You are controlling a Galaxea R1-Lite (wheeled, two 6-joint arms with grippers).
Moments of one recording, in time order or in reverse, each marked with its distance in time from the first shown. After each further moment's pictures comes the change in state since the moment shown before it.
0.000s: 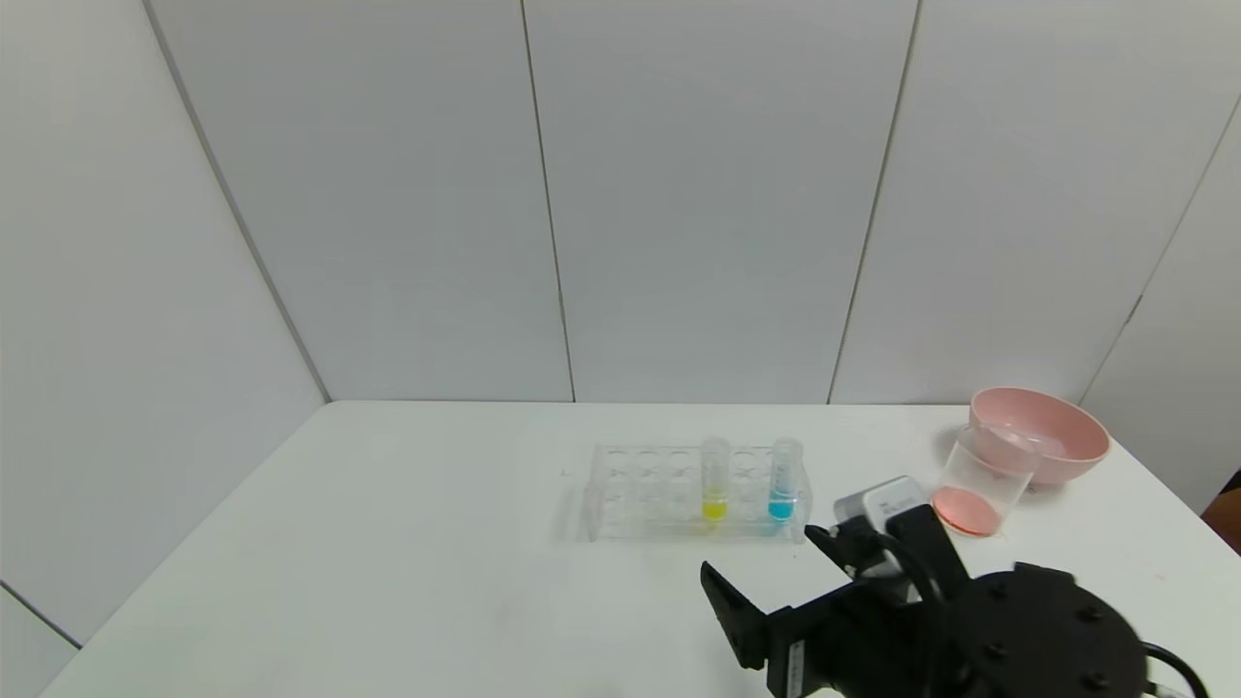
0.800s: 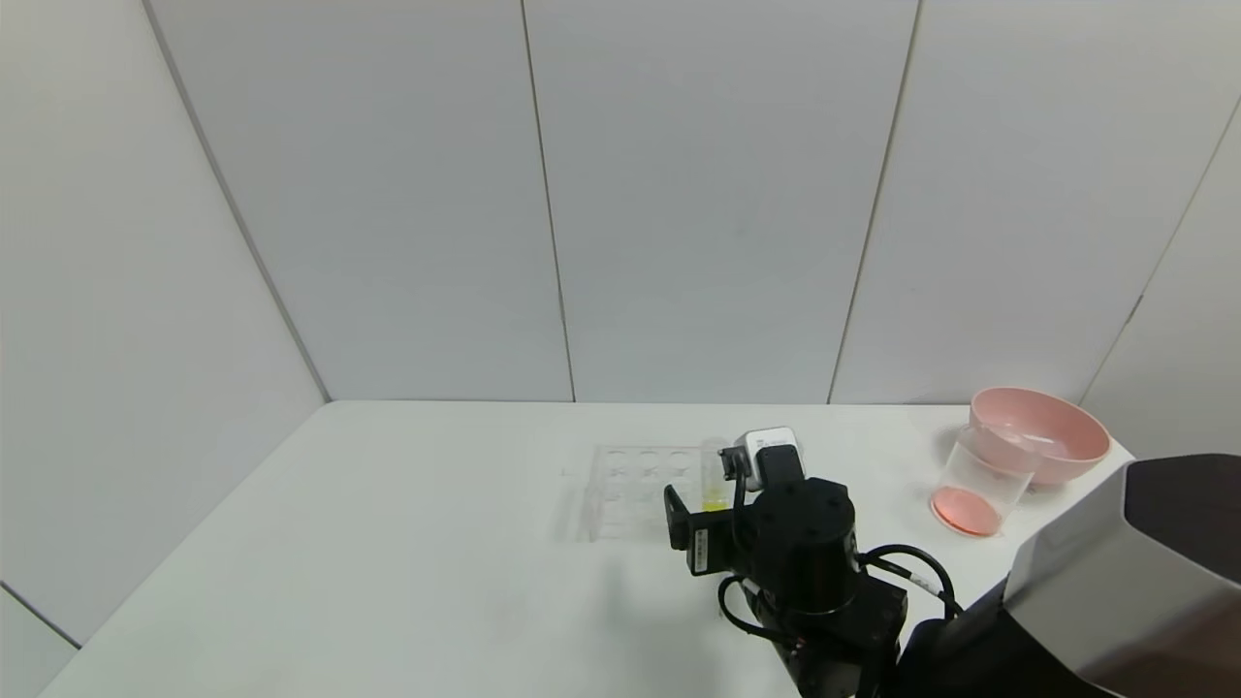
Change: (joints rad) left arm 0.000 0.000 0.000 0.000 0.000 0.000; right arm -0.124 0.361 -0.365 -0.008 -0.090 -0.023
